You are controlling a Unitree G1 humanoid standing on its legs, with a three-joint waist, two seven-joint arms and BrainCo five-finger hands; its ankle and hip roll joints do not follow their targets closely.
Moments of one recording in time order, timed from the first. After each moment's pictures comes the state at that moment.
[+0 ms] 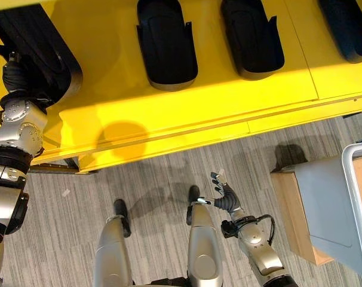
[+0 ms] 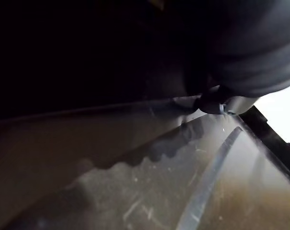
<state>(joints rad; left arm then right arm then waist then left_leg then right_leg) -1.04 0.74 -0.27 0.90 -0.88 -0.12 0.39 0.08 -0.45 0.28 0.08 0.25 -0.05 -0.04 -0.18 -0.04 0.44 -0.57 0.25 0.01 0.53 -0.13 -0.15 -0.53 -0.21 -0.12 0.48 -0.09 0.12</state>
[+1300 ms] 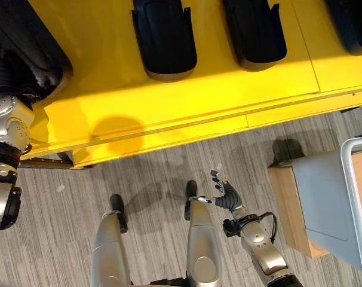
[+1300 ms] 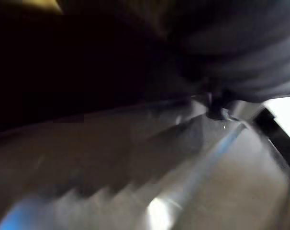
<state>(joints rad) -1.06 0.78 -0.21 0.95 -0.82 -0.10 0.40 0.08 -0.49 0.29 0.06 0.26 -0.04 -0.03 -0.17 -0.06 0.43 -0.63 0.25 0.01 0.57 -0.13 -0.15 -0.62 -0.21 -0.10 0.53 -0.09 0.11</state>
